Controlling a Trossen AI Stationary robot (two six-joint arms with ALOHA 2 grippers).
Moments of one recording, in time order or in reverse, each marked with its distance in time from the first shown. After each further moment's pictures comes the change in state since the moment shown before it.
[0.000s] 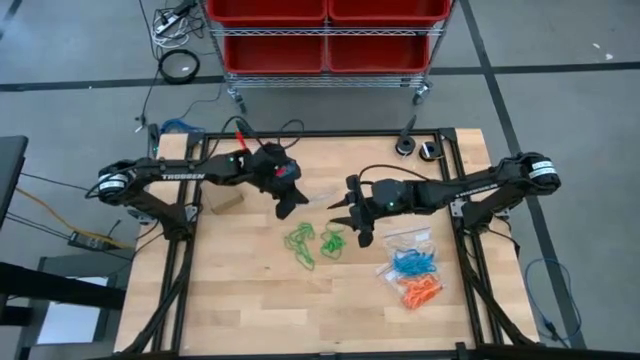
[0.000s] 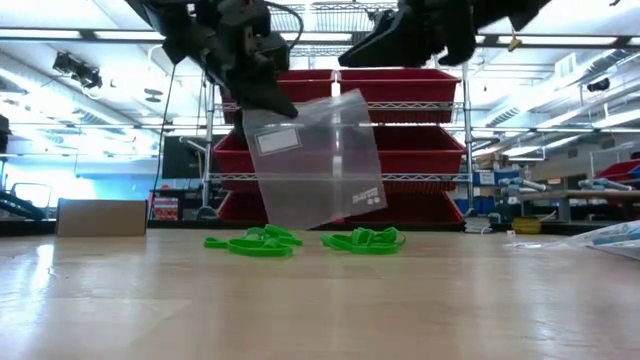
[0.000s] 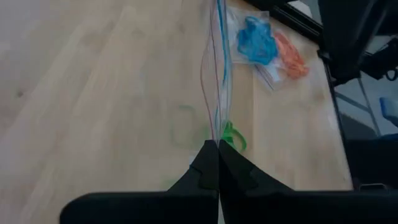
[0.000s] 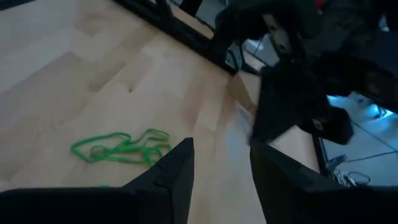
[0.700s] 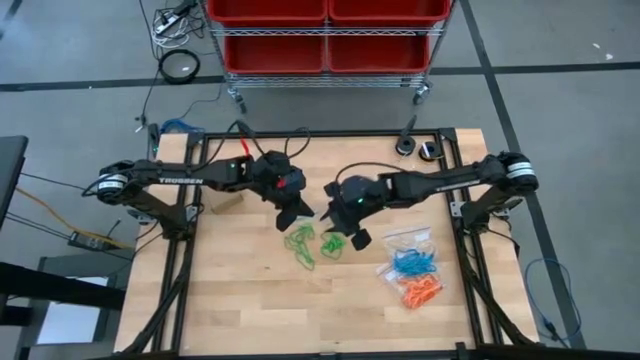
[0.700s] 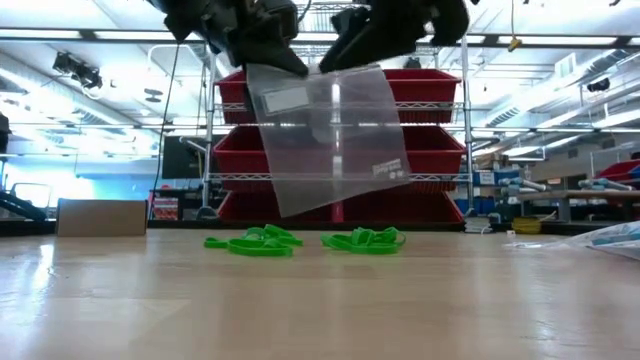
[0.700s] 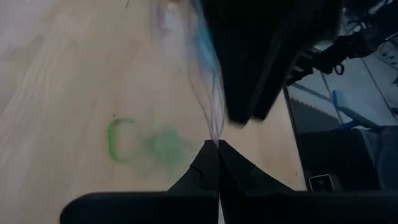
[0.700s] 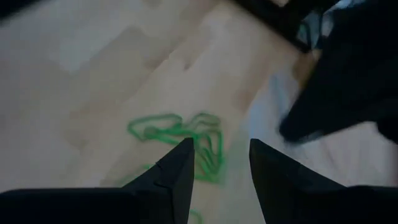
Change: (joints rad) left arm -0.107 0.000 0.077 -0.008 0.026 -0.057; right arm -0.026 0.193 0.364 -0.474 -0.190 -0.030
